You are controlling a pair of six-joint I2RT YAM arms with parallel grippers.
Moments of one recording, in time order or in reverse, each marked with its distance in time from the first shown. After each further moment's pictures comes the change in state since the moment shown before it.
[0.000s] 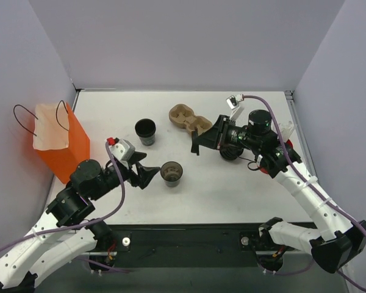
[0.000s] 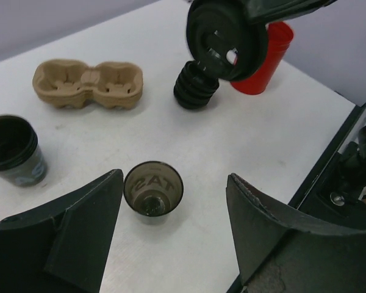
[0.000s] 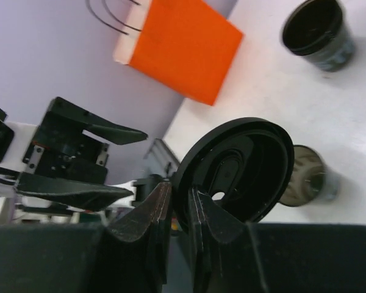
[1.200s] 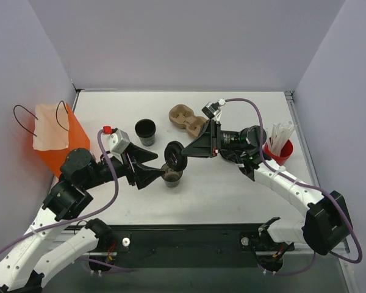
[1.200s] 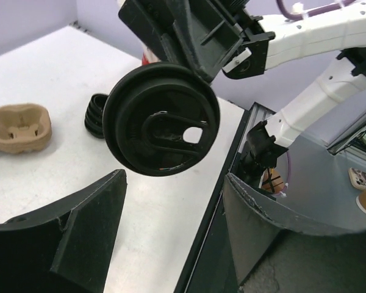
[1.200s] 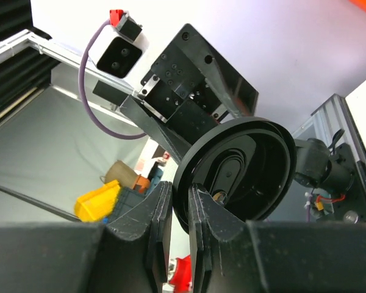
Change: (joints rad) left arm 0.127 0.088 0.139 0.063 0.452 -0.148; right arm 0.072 0.170 -0.285 1.220 -0.473 0.893
